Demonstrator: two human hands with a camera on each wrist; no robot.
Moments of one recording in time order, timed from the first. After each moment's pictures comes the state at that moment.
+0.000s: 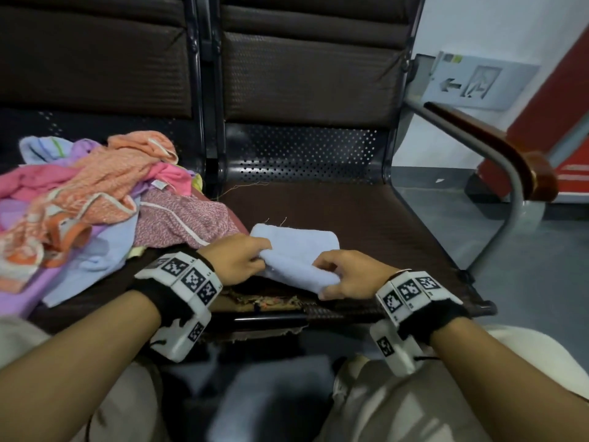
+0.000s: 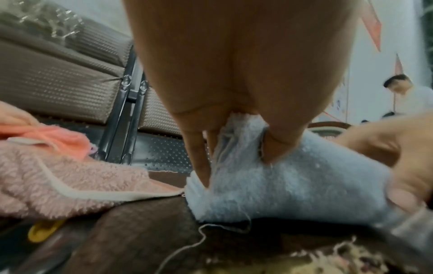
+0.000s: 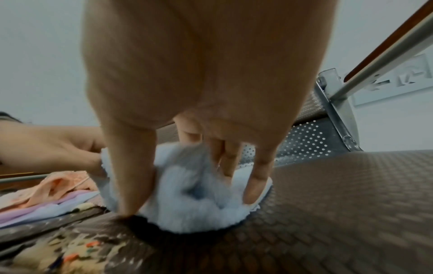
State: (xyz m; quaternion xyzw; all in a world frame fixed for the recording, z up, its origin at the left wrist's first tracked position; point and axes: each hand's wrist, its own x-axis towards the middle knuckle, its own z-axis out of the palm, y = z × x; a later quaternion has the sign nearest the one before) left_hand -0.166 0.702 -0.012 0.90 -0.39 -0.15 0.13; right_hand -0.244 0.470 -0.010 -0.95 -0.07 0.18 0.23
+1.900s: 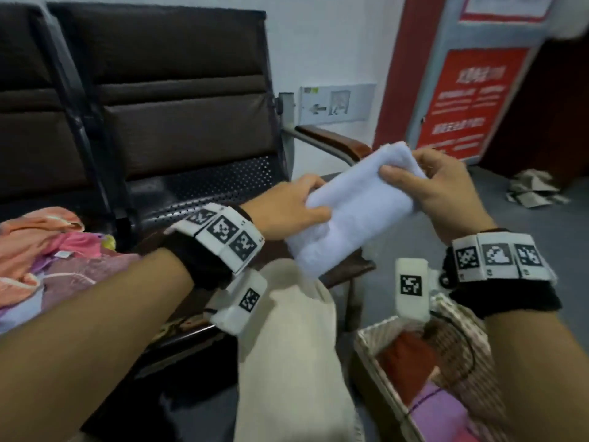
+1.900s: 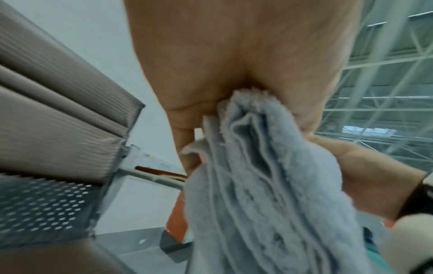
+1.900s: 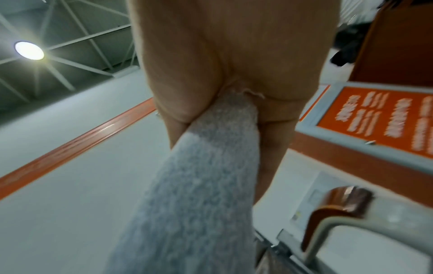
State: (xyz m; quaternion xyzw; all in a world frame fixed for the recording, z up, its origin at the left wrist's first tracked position) left_hand -0.299 0.522 0.148 0.80 -0.52 -0.10 0.28; right_hand -0.435 0.349 0.147 -0.78 0.16 -0.36 0.49
